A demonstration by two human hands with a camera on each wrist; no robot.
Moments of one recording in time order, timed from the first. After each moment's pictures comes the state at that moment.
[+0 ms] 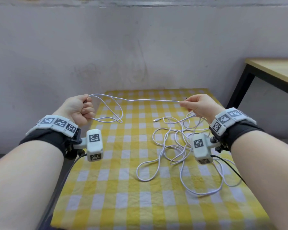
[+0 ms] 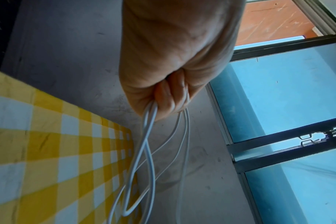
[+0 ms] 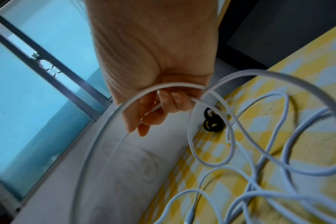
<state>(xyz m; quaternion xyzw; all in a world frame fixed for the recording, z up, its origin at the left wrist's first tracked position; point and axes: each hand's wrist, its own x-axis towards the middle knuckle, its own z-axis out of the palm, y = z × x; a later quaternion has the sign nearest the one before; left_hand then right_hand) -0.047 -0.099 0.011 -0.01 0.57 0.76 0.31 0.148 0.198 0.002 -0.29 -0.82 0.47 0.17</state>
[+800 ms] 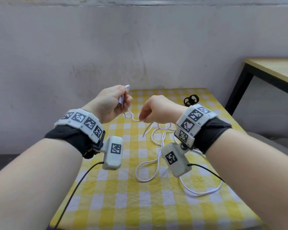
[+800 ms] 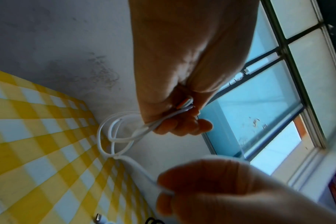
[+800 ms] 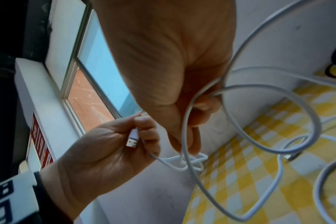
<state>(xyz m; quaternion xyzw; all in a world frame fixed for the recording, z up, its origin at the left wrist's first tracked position) 0.013 -0.035 0.027 0.23 0.62 0.70 0.27 0.115 0.096 0.031 -0.08 -0.97 0.21 0.01</state>
